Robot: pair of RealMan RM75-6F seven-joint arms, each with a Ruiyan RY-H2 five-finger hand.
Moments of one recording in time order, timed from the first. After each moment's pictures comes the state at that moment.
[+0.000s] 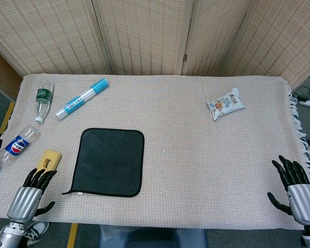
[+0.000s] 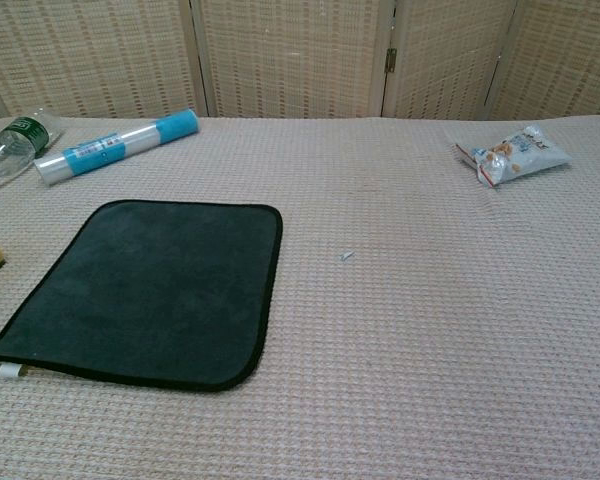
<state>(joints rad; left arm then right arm) -0.10 -1.26 0.07 -1.51 1.65 1.46 0.10 -0.03 -1.08 -0.02 -1.63 -1.66 1.59 0.05</state>
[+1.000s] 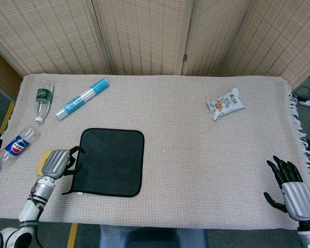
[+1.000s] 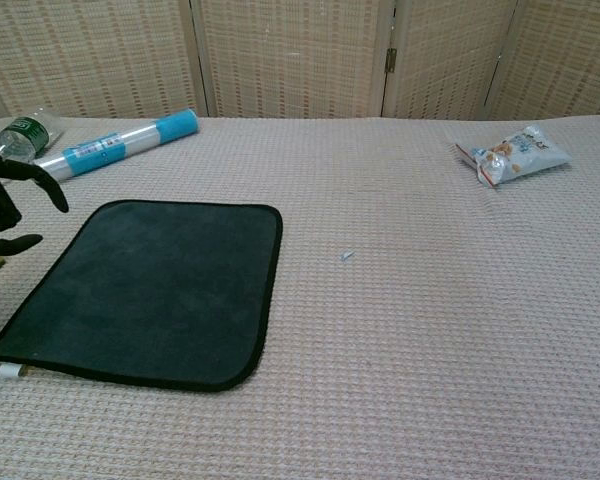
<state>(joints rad) -0.47 -1.34 -0.18 -1.55 1.22 1.01 0.05 0.00 -1.09 -0.02 -1.63 -1.61 1.50 0.04</state>
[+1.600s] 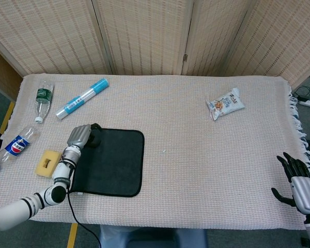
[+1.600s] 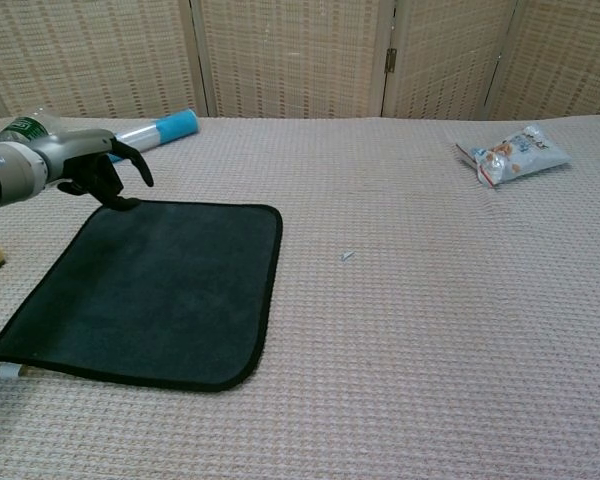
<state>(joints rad) -0.78 -1.58 -0.34 -1.16 0.80 0.70 0.19 0.03 -1.07 0.01 -1.60 -1.49 1.42 0.14</state>
